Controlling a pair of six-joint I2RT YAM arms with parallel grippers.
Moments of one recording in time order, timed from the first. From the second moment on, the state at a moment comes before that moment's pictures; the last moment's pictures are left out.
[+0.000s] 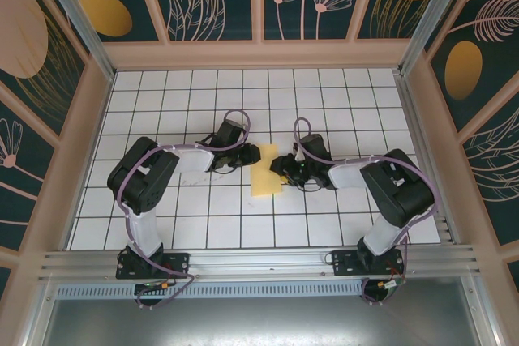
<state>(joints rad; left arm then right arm) -0.60 1.90 0.96 0.08 0.28 -0.73 0.56 1.67 0.61 0.28 -0.52 1.05</state>
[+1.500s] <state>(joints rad) -1.04 1.48 0.68 -0.02 -0.04 -0.49 0.65 1.72 0.61 0.34 -0.45 1.28</state>
